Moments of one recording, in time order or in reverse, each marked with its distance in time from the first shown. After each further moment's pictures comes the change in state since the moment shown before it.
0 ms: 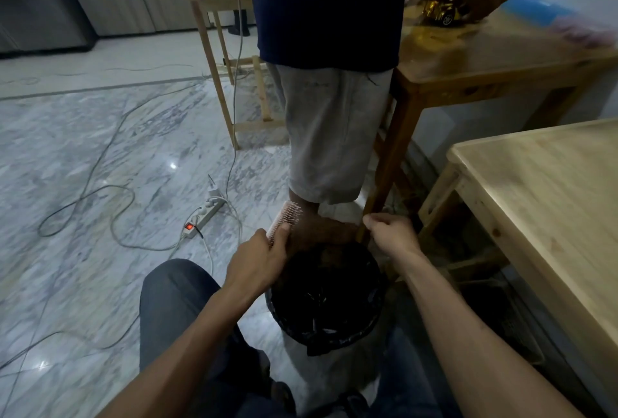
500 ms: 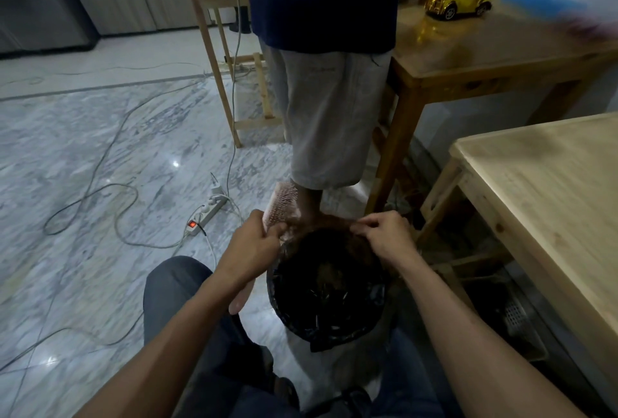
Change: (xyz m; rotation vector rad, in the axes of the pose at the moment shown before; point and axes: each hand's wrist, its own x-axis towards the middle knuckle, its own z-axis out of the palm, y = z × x) left_hand 0.014 -0.006 -0.019 -0.214 -0.055 0.057; right_hand -0.004 0.005 0.004 -0.359 -0.025 -0.249
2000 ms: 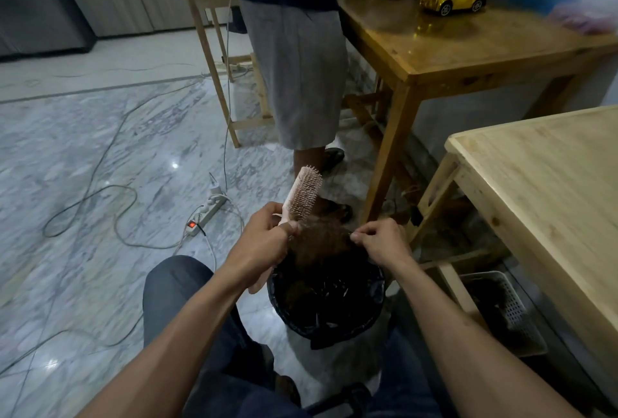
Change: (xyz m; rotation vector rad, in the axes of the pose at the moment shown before) left_hand -0.008 0.021 0.008 -0.416 -0.144 -0.010; right_hand 0.002 0.019 0.016 -0.073 0.012 0.065
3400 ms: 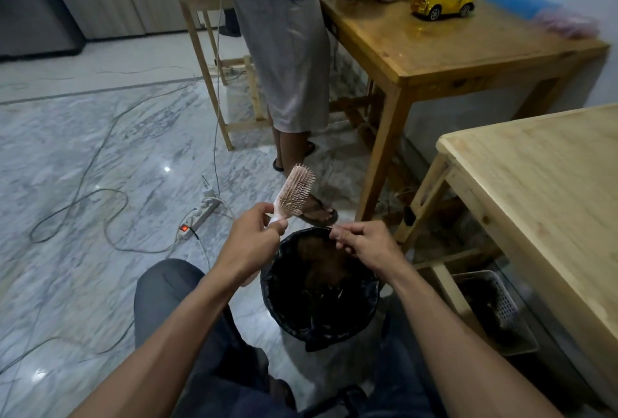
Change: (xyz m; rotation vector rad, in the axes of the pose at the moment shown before) left_hand 0.004 -0.004 -0.005 0.239 0.125 0.126; right_hand -0.016 0.000 0.002 0.473 -0.190 -0.170
